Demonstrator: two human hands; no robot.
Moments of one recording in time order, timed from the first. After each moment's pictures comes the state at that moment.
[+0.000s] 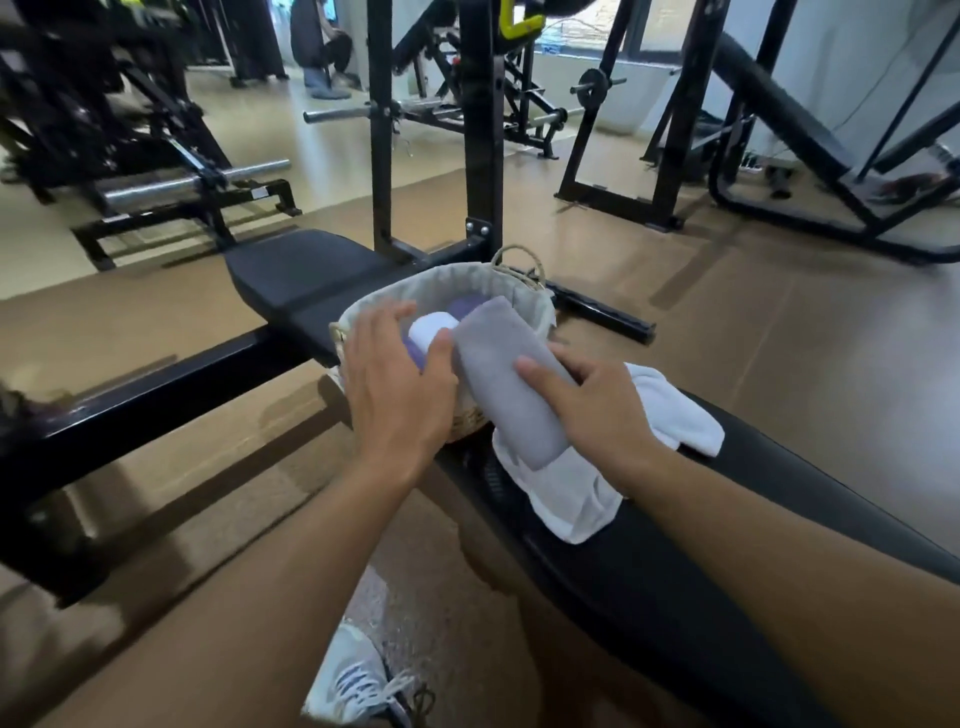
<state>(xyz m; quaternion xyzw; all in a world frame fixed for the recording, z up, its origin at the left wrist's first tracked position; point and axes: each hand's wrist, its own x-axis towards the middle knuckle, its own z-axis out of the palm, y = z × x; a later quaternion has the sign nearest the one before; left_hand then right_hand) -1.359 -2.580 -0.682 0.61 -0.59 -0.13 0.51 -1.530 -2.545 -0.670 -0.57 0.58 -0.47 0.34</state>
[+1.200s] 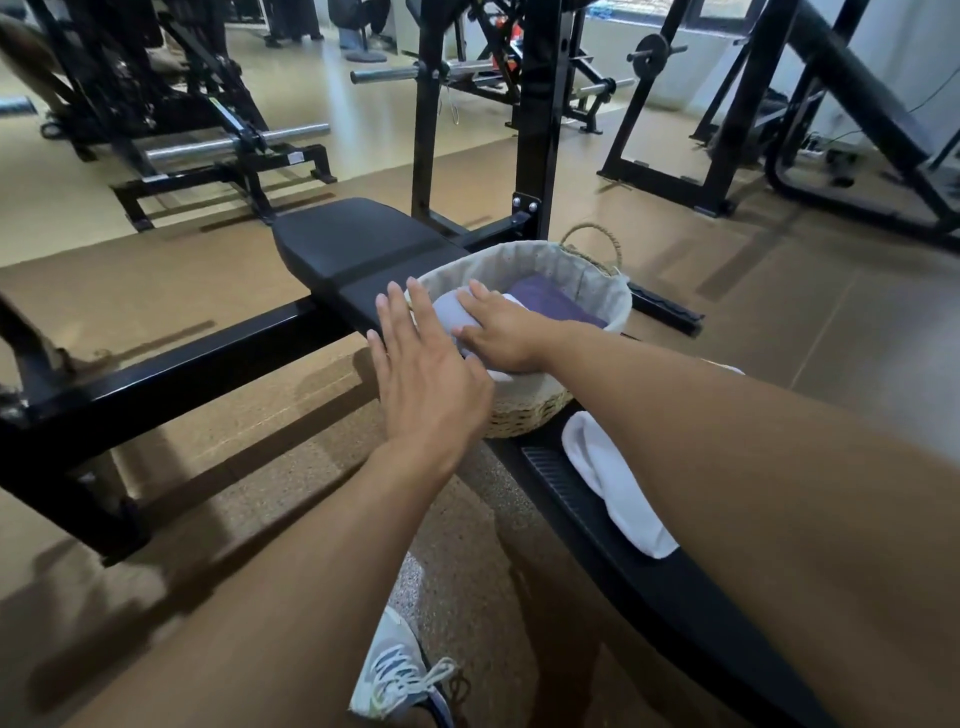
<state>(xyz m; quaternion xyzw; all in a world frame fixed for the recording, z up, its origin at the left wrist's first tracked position) -1.318 -2.608 -0.707 0.70 -0.63 -0.11 0.33 -1.426 -2.700 -0.688 -0.82 0.55 0.01 0.15</state>
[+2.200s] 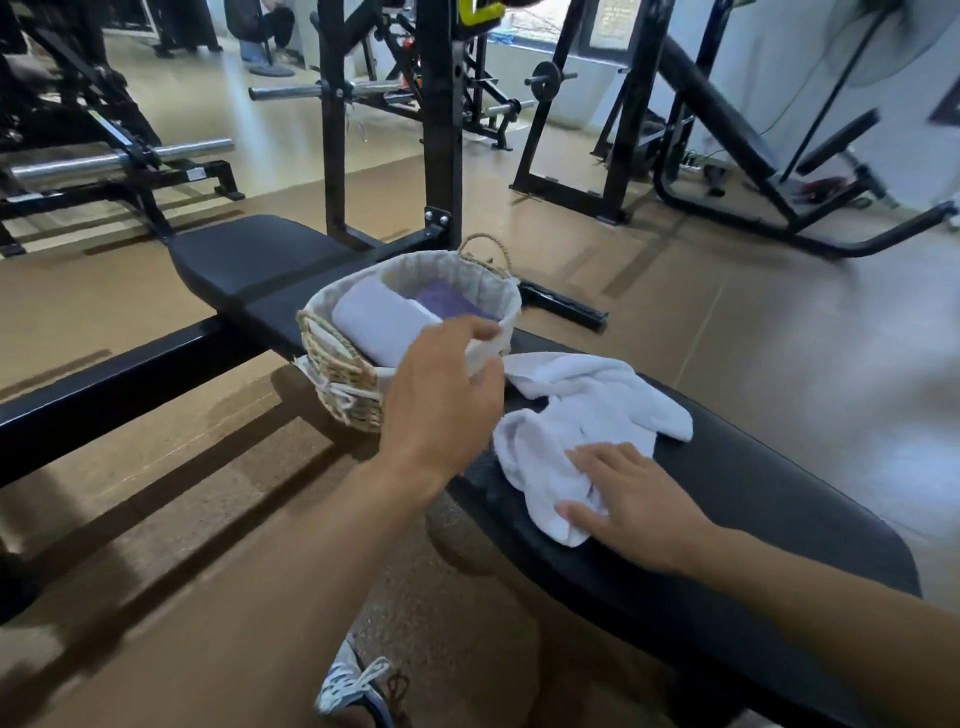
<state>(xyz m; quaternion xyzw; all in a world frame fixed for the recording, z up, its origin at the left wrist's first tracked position) -1.380 -2.553 -0.675 0.49 -0.72 -0.20 0.44 -1.611 -2.484 -0.747 -0.73 0.67 0.00 0.12</state>
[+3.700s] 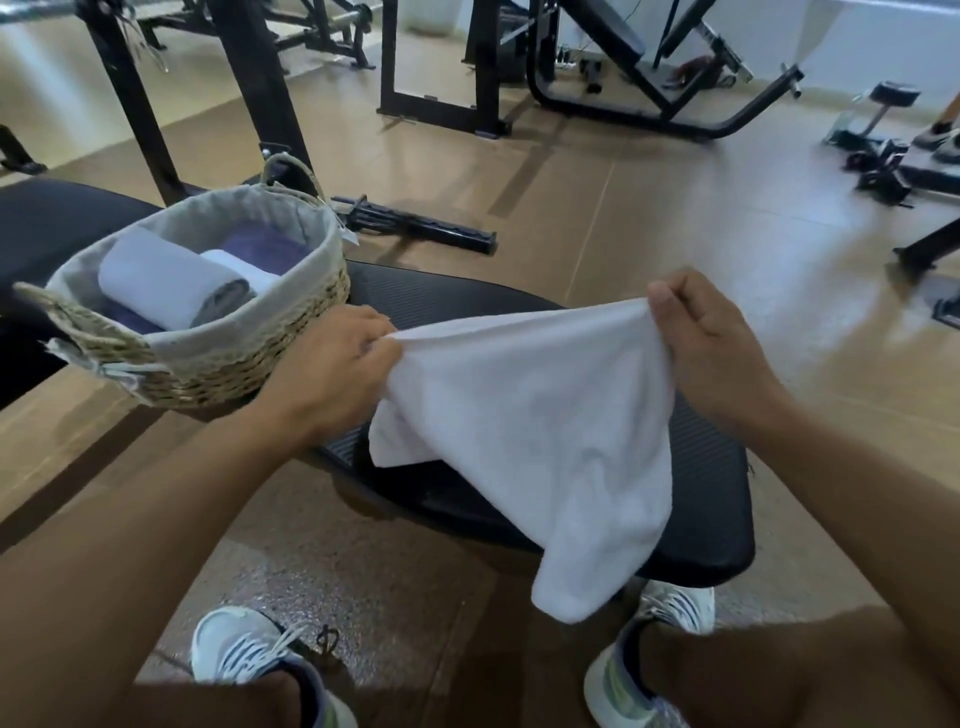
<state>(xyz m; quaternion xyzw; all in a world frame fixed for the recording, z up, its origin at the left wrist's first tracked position) -1.445 -2.550 -0.698 0.38 -0.86 -0.25 0.23 -1.733 -2.398 -0.673 -0.51 0.74 -0.43 0.12</state>
